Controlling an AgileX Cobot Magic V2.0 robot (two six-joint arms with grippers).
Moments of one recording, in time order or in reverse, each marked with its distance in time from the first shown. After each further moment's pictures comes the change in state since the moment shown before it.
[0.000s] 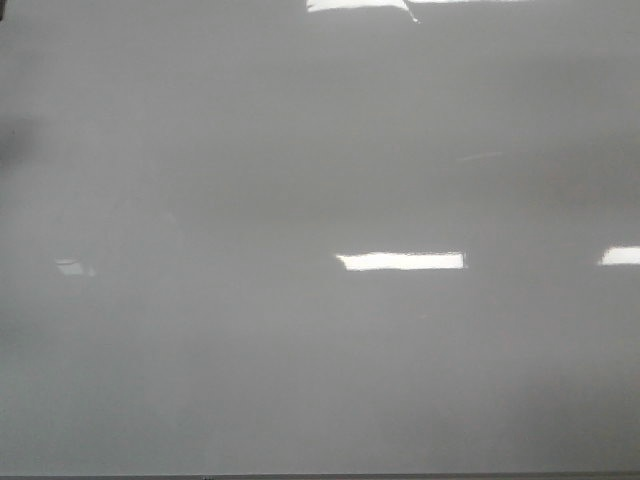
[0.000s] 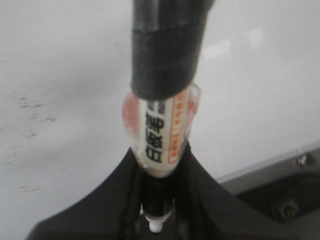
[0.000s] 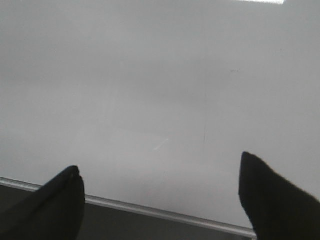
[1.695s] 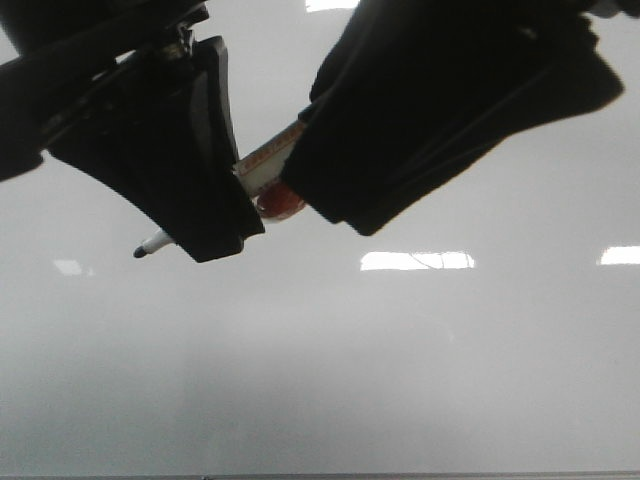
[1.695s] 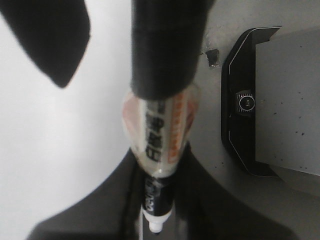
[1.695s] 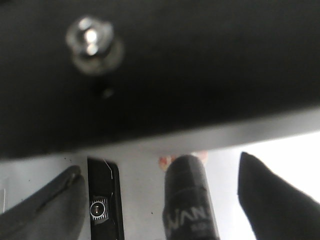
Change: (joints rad) left arm -0.625 0.121 -0.077 -0.145 0.108 0.571; right arm 0.575 0.586 -0.278 0.524 0.051 -0.960
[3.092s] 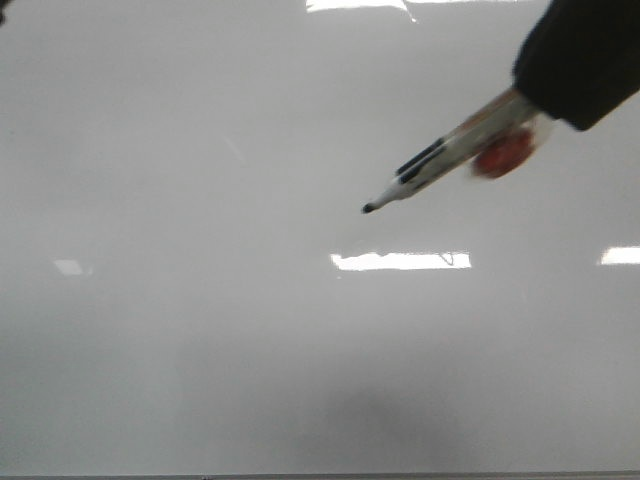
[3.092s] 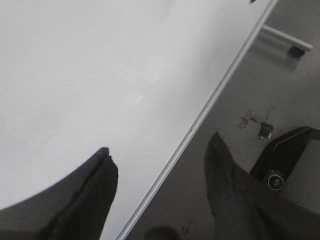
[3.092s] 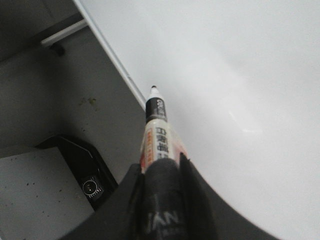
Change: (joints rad) left arm 0.347 -0.449 0.135 -0.007 0.006 -0.284; right arm -0.221 -0.189 -0.002 -0.316 0.148 0.505
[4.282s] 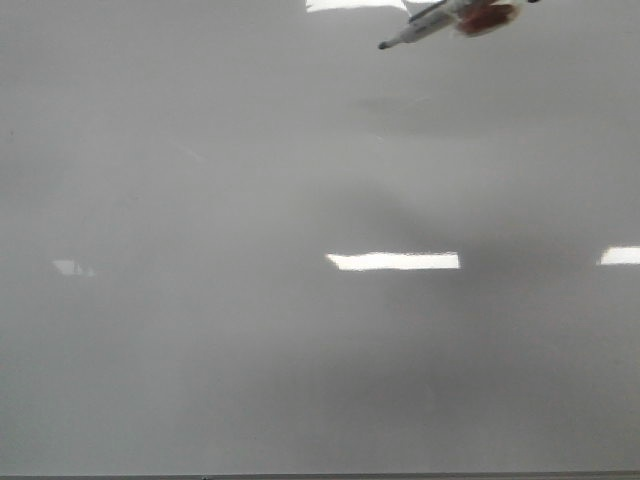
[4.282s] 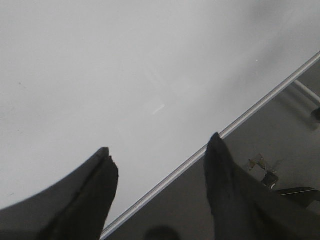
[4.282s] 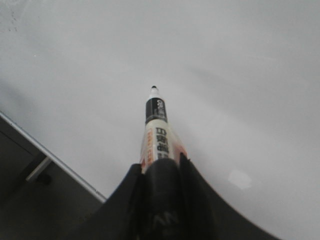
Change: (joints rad) left arm 0.167 -0.148 0.132 -0.055 -0.093 -0.098; right arm -0.128 0.088 -0.015 0.245 -0.356 0.018
